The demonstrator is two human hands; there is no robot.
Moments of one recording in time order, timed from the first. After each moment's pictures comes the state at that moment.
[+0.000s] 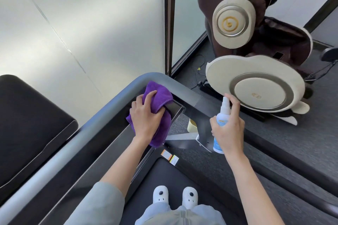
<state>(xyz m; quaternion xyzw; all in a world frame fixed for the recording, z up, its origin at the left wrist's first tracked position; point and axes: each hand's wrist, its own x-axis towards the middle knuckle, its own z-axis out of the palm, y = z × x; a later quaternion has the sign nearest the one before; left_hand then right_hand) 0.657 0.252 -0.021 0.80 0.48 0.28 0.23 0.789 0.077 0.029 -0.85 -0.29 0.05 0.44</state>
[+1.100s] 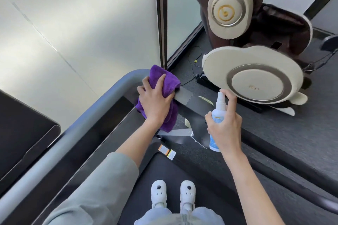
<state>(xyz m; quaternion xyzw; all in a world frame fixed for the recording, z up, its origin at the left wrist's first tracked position) 0.736 0.258 -0.028 0.83 0.49 0.22 0.18 0.808 0.077 0.031 -0.85 -0.28 0.07 0.45</state>
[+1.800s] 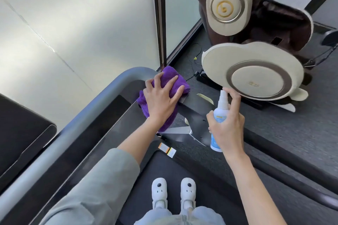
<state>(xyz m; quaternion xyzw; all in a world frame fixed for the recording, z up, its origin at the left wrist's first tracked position) 0.746 0.245 -0.022 0.87 0.41 0.24 0.13 0.812 0.066 0.031 -0.83 -0.28 0.07 0.47</state>
